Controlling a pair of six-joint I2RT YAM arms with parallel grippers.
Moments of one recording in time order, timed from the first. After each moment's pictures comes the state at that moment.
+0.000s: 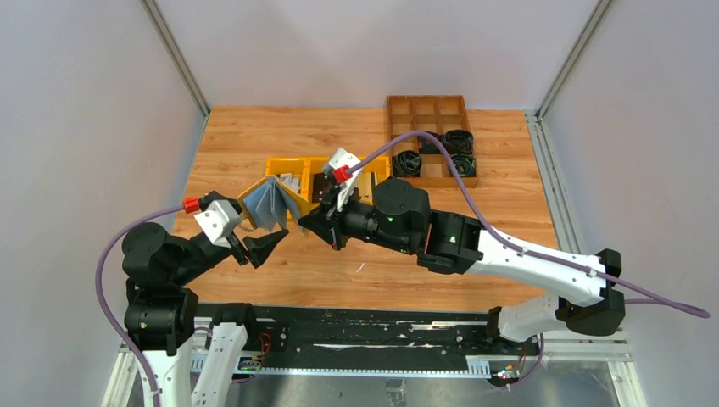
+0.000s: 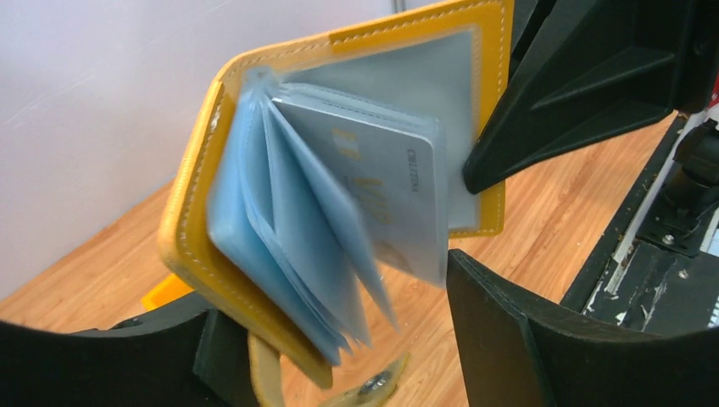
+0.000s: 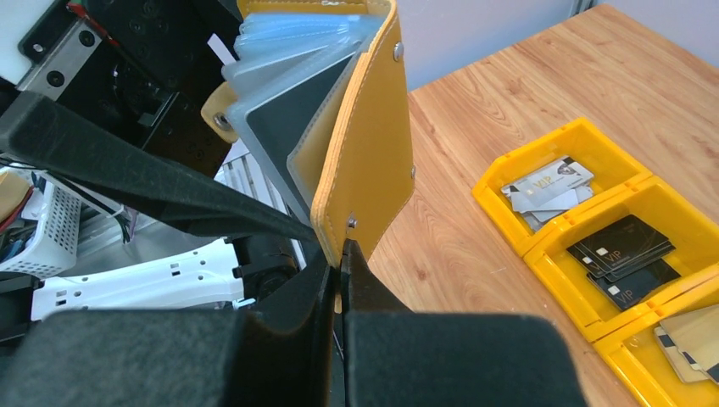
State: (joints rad) left arm 0.03 0.45 1.06 -0.64 0.87 0.19; right arm 1.32 1.35 1.48 -0.22 0.10 0.21
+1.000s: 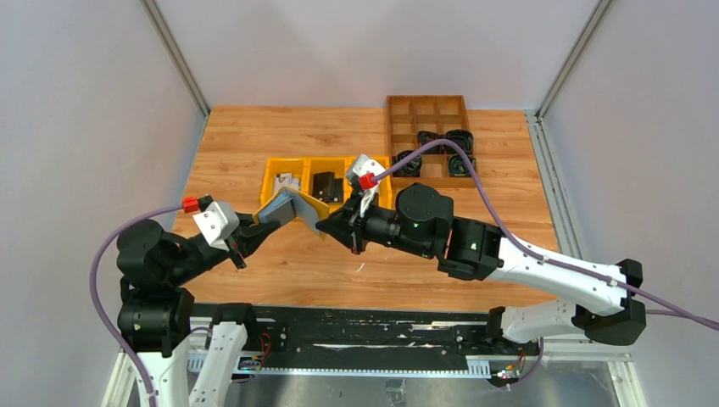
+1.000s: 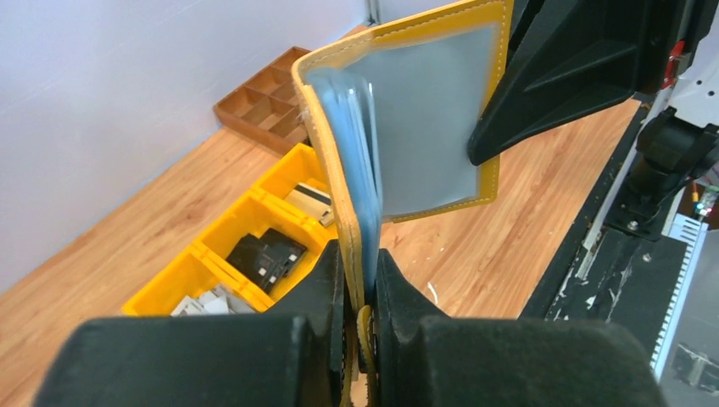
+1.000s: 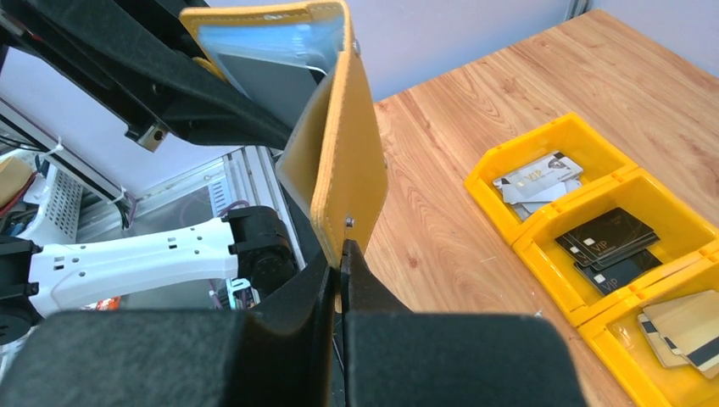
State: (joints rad) left arm 0.04 0.48 1.13 -0.73 0.95 0.22; right arm 1.29 1.22 1.34 -0.19 0.09 0.19
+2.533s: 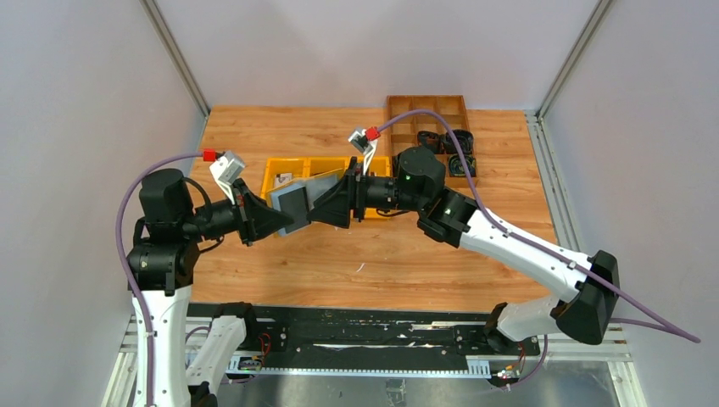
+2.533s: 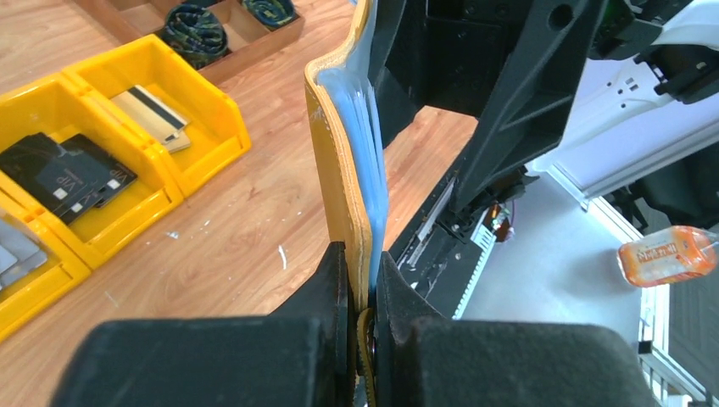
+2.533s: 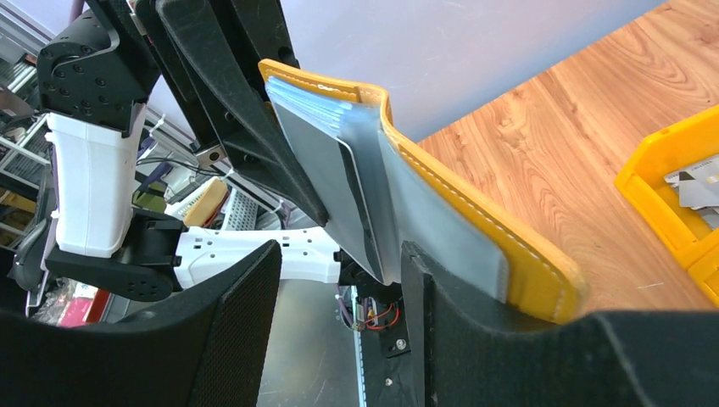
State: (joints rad) left arm 0.04 0.74 1.20 -0.87 1.07 -0.08; right arm 0.96 1.35 1.25 0.11 -0.52 0.59
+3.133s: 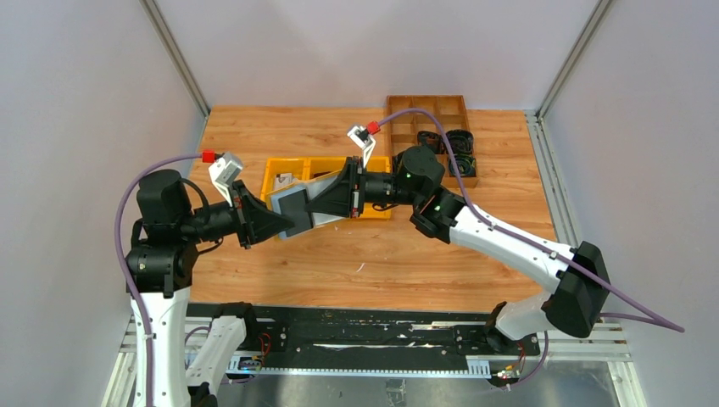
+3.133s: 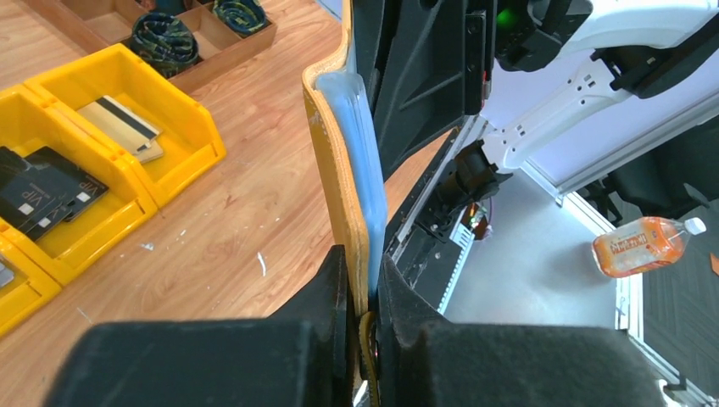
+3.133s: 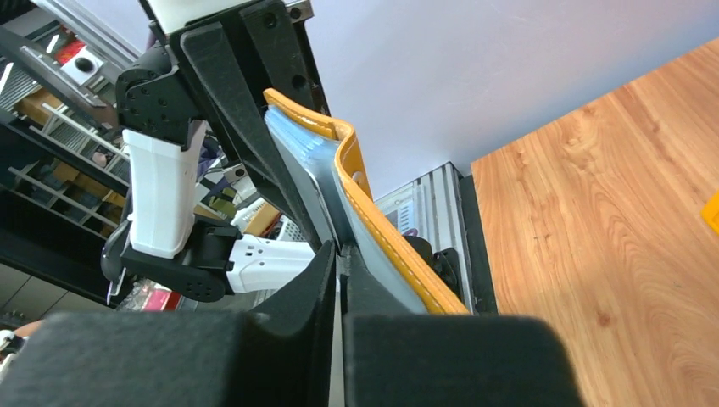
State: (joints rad) left arm 0.04 0.74 1.21 -0.87 1.14 -0.10; right arm 0.92 1.40 1.20 0.36 -0.67 0.77
